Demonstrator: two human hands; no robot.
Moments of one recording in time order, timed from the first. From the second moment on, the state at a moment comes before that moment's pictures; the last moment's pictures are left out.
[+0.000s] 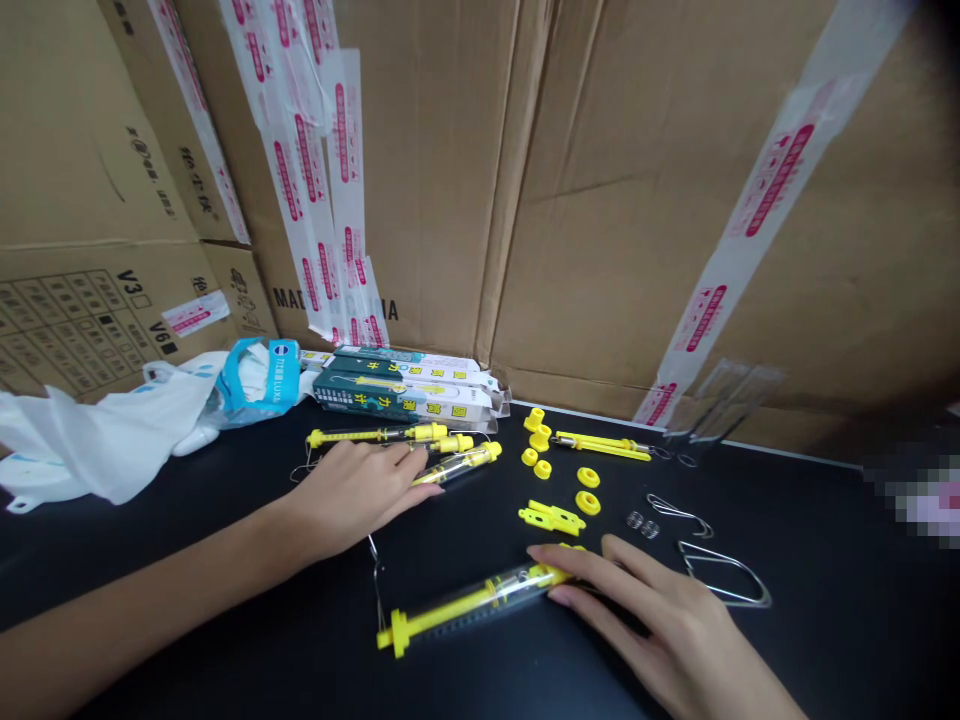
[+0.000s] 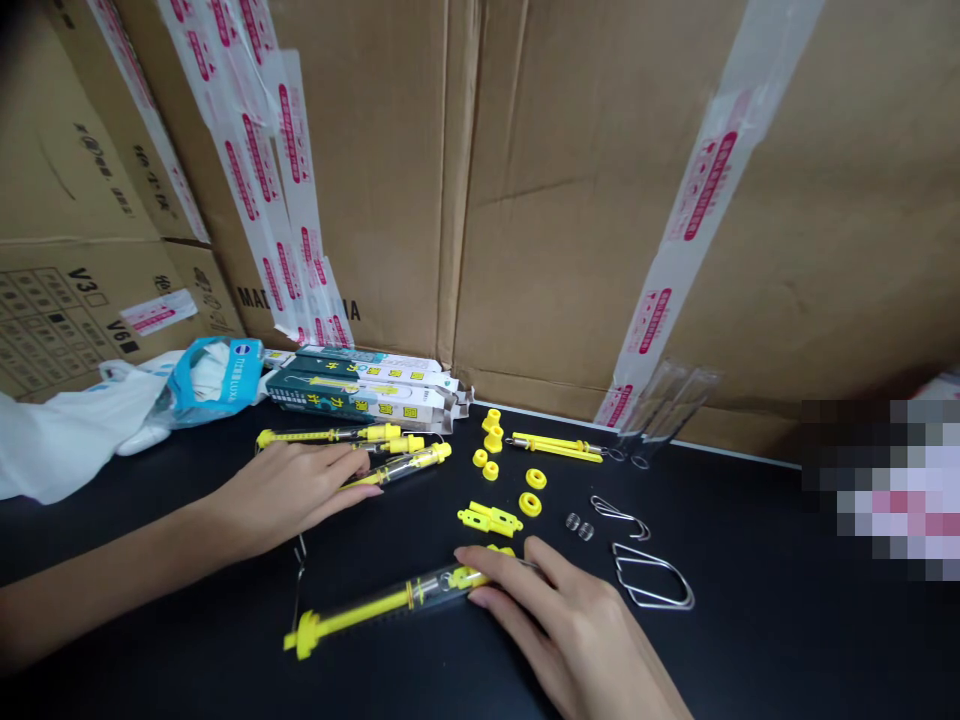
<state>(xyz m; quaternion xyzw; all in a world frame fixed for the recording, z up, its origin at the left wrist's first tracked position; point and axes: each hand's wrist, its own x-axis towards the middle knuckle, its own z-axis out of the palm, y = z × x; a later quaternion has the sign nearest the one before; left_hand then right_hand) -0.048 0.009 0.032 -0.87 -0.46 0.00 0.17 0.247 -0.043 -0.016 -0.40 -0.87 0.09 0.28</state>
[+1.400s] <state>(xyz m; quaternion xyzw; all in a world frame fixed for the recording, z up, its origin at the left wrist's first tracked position) -0.058 0.007 0.034 -0.86 -0.45 -0.11 0.23 0.239 -0.049 0.000 -0.36 -0.88 0.04 0.31</state>
